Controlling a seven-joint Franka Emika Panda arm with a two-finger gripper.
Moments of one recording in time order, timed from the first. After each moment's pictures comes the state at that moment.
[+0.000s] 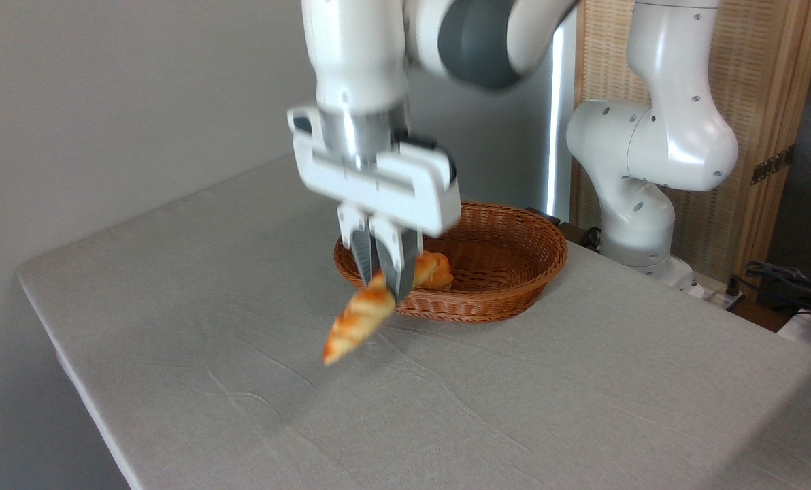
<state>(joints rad) 0.10 -0.25 -0.09 -2.07 -0.08 1.84 0.64</state>
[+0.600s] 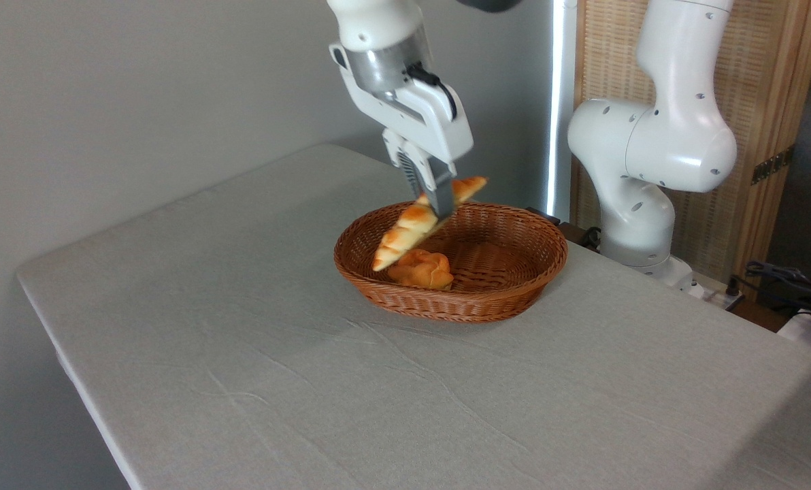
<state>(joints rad) 0.04 -0.42 -0.15 -2.19 -0.12 1.55 0.84</state>
